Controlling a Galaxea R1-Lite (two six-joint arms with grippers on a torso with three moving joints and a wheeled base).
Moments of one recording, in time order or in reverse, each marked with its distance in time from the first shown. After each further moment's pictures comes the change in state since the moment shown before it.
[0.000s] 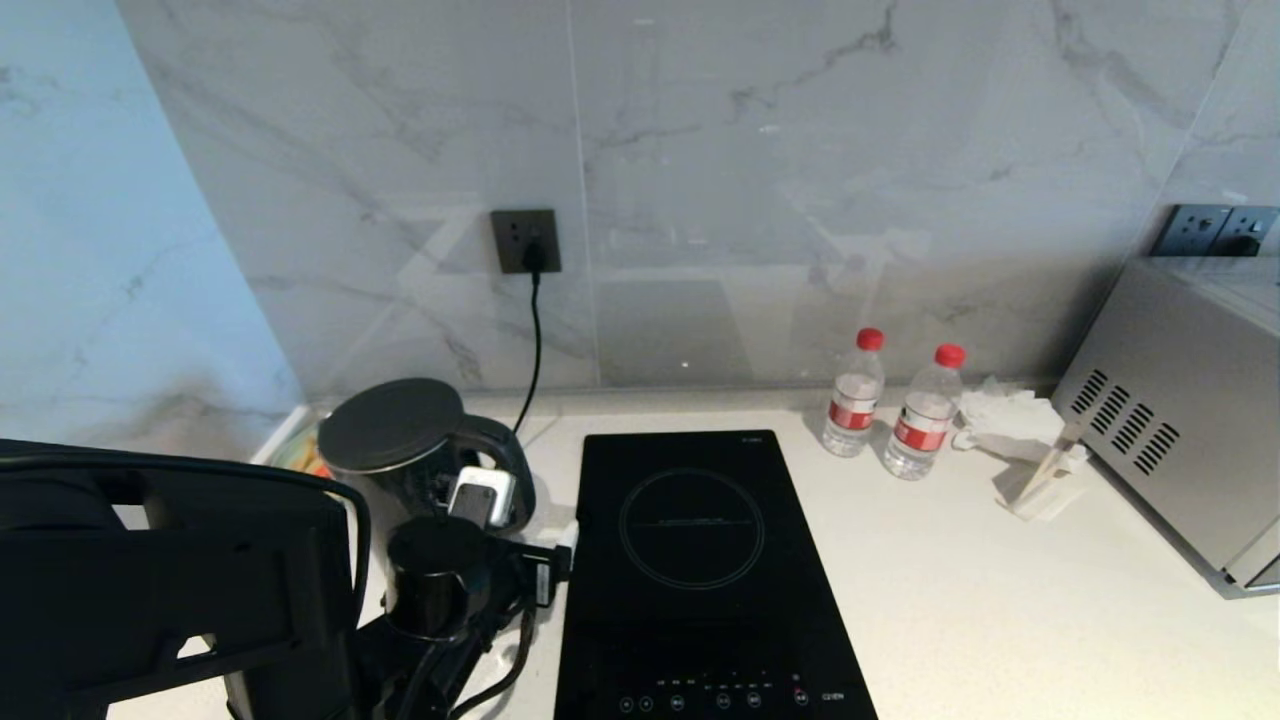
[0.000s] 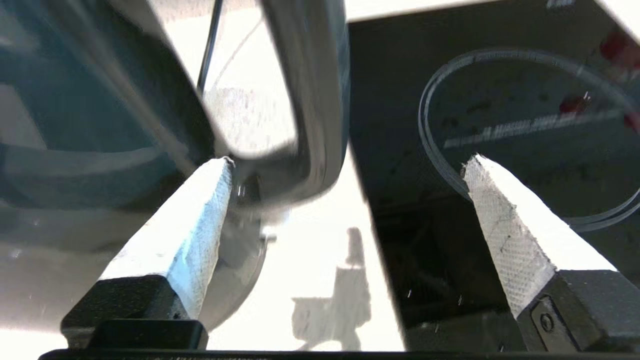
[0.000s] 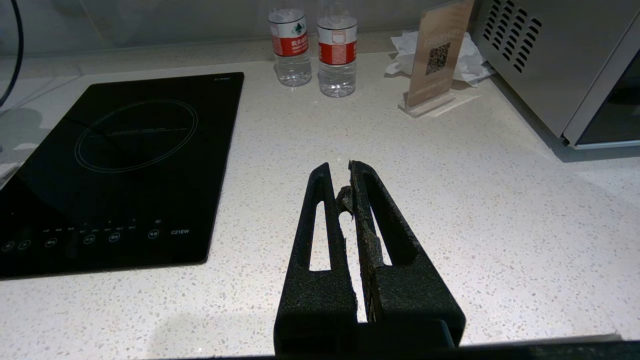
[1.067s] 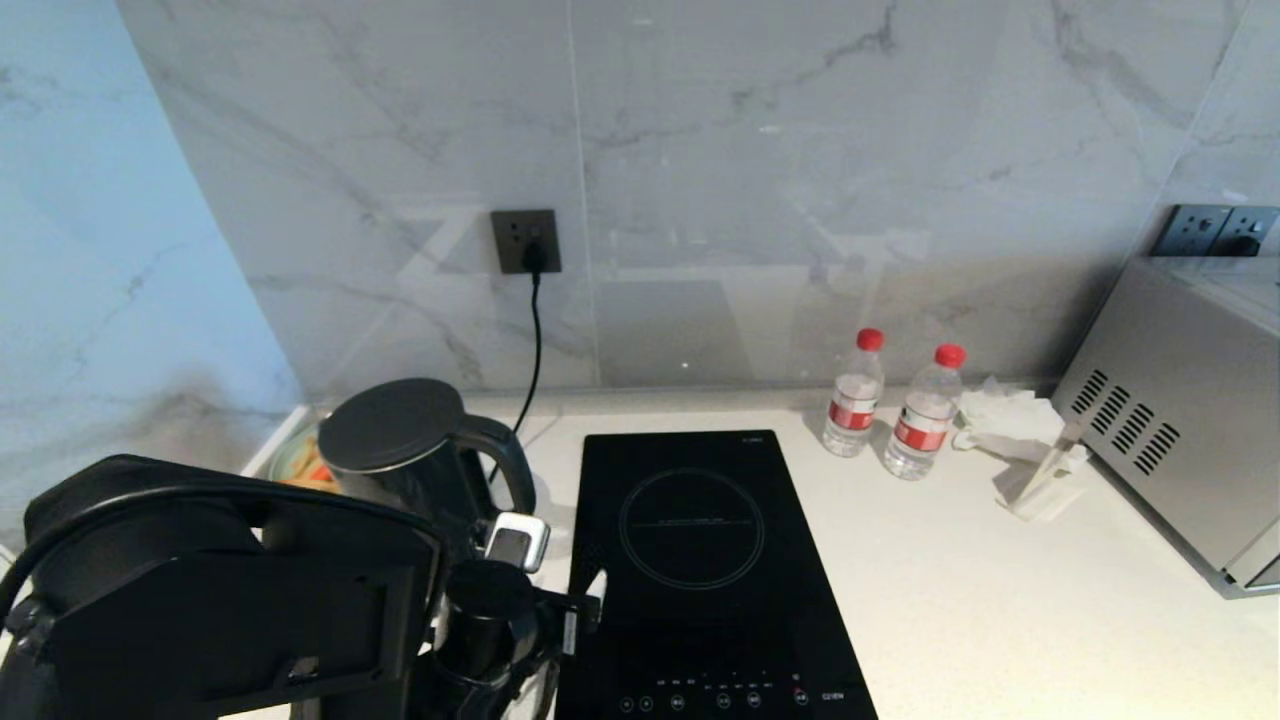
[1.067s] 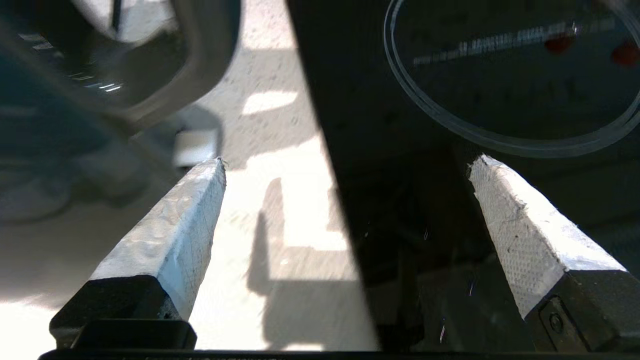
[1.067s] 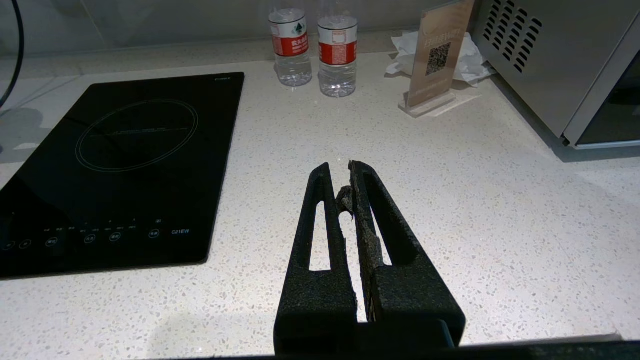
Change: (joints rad) left arm -0.077 0.134 -0.017 0.000 0.007 -0.091; right arm 0.000 0.000 0.000 0.000 0.000 0.000
